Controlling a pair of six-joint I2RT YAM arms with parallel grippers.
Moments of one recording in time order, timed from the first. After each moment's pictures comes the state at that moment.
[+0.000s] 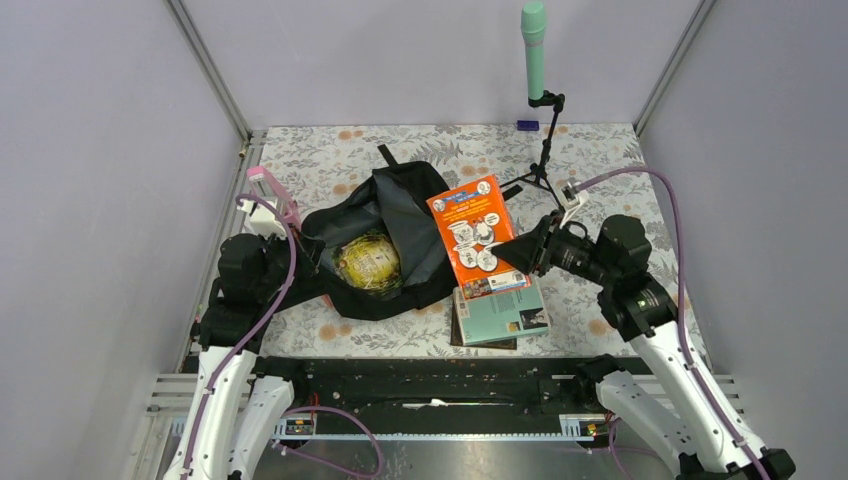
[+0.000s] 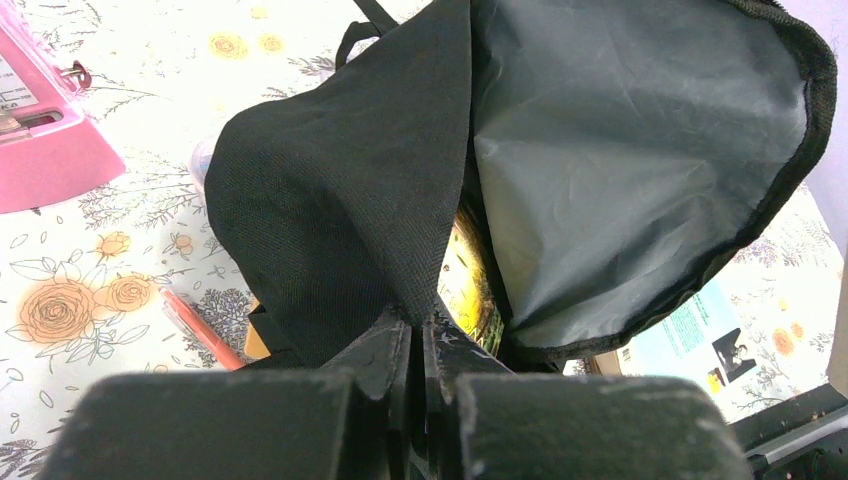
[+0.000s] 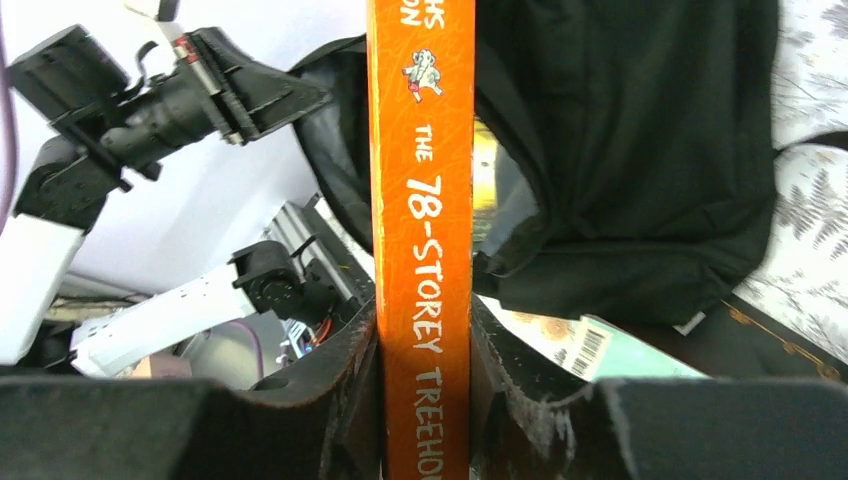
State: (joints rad) left arm -0.09 0.57 0.71 -0.45 0.27 -0.31; right arm 0.35 0.71 0.79 -0.26 -0.60 0.55
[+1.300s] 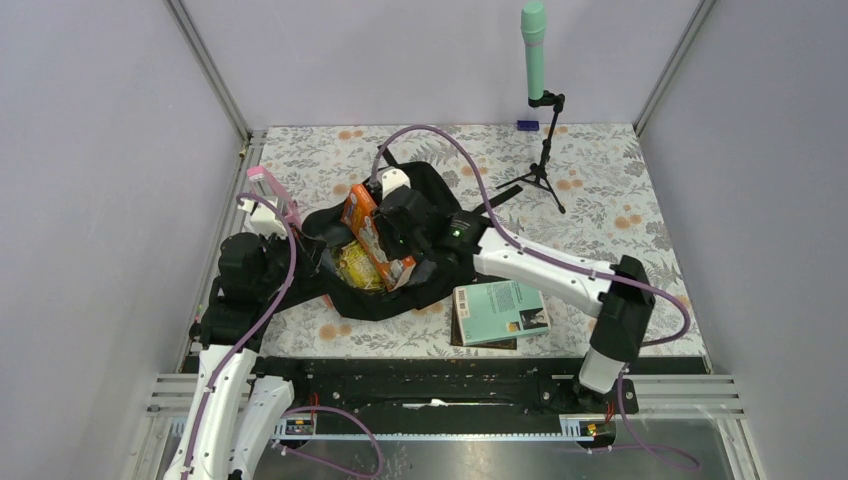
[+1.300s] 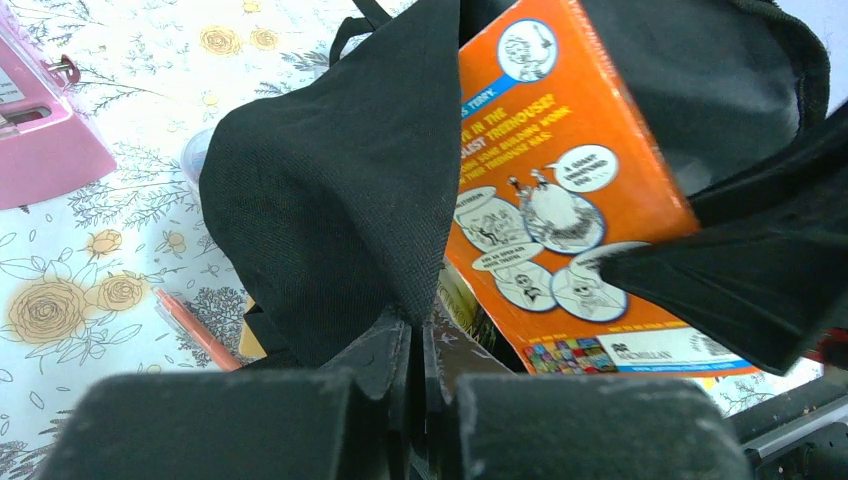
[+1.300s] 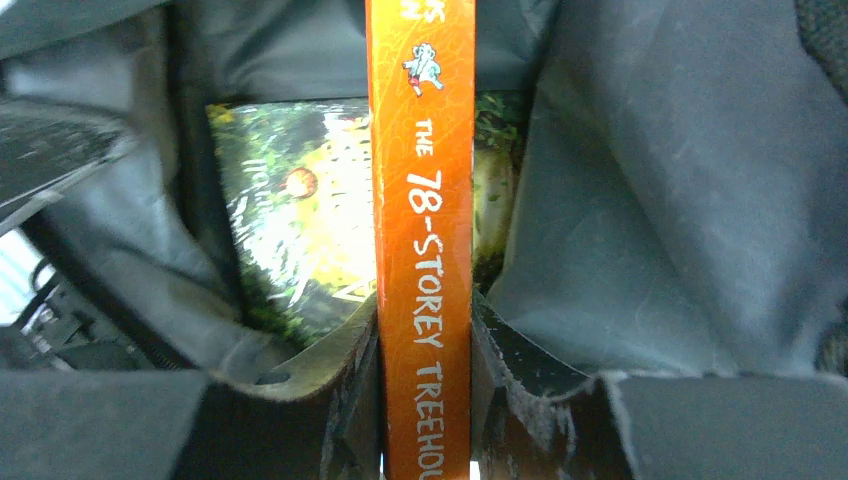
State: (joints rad) left arm -0.08 0.58 0.71 -0.45 0.29 -0.32; right arm 1.06 1.70 1.56 -0.50 0.23 0.37
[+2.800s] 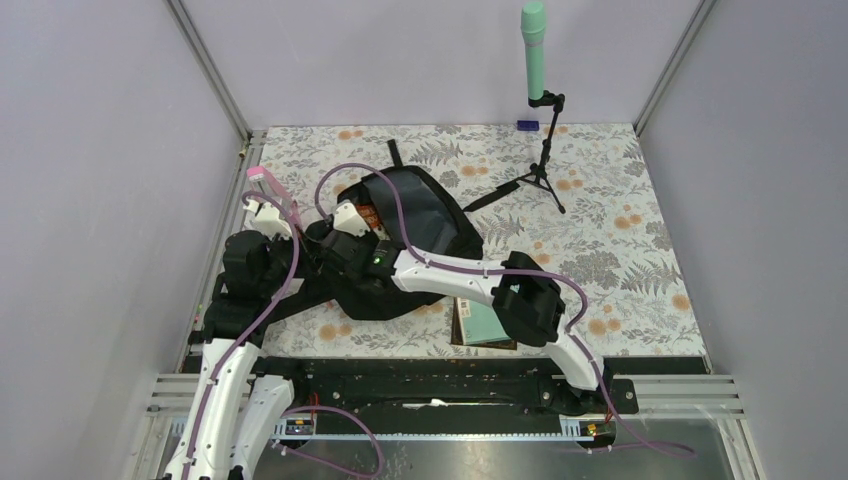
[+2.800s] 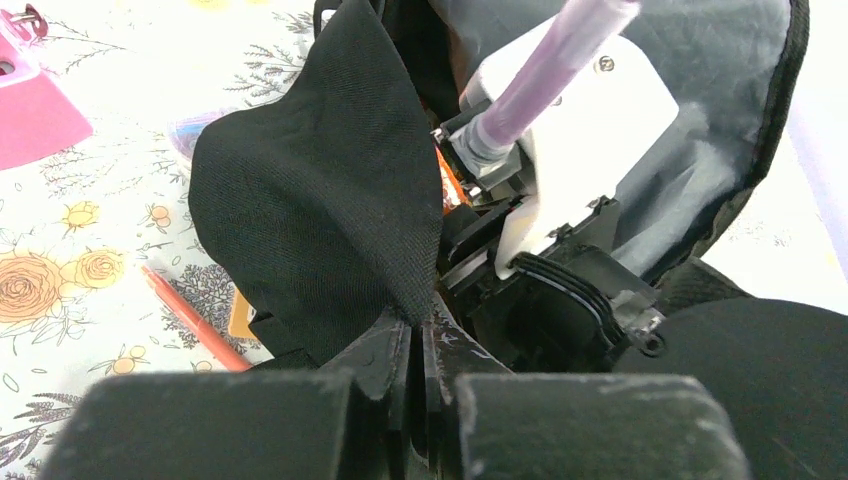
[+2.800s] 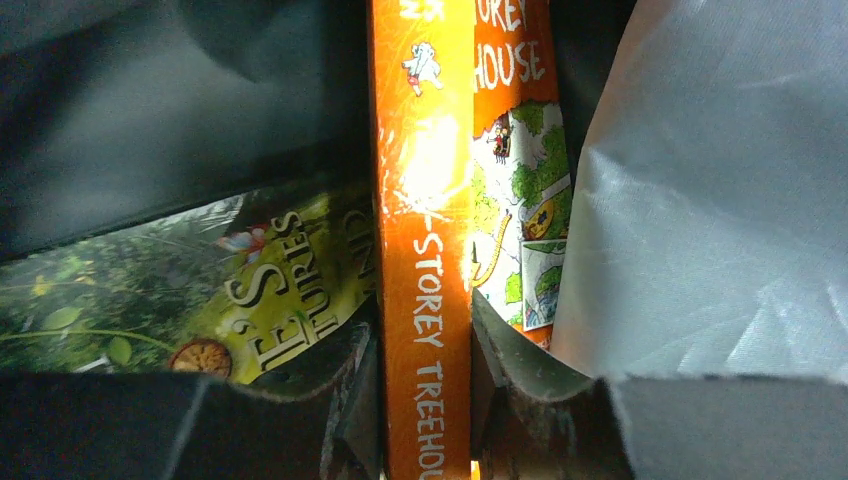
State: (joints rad) left arm -0.07 0.61 0.69 -0.46 0.31 -0.33; right arm 1.19 2.20 1.87 -0.56 0.72 0.34
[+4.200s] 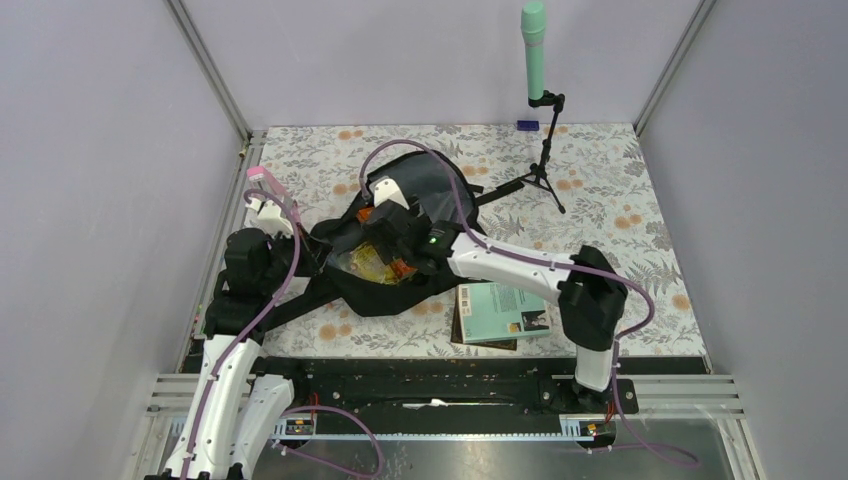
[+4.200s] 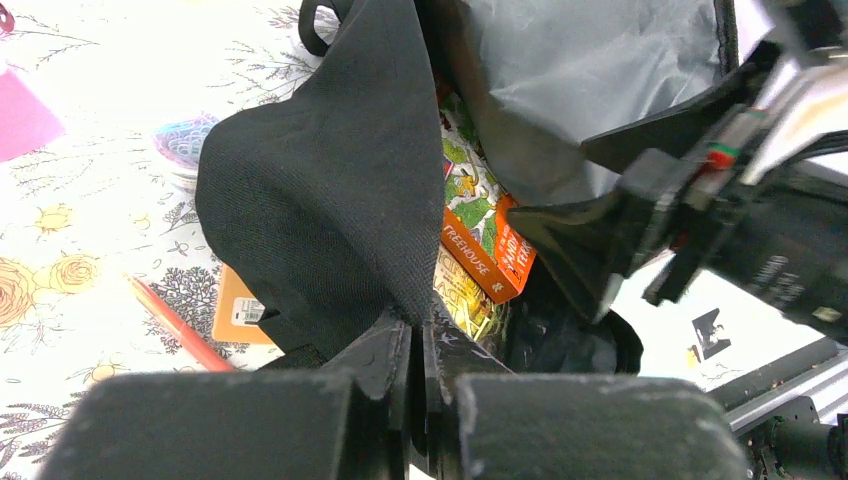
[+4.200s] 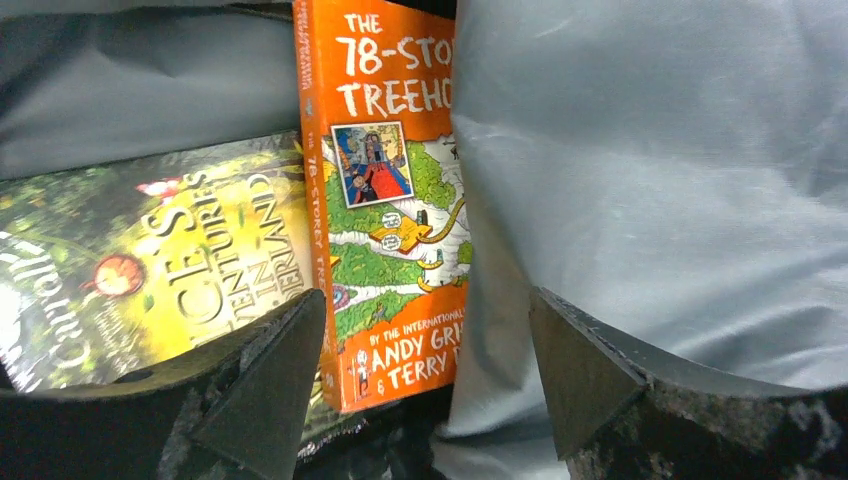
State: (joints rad) left arm -0.07 0.63 0.69 -0.45 0.34 -0.34; right arm 1.06 1.89 1.55 -0.43 0.53 0.23
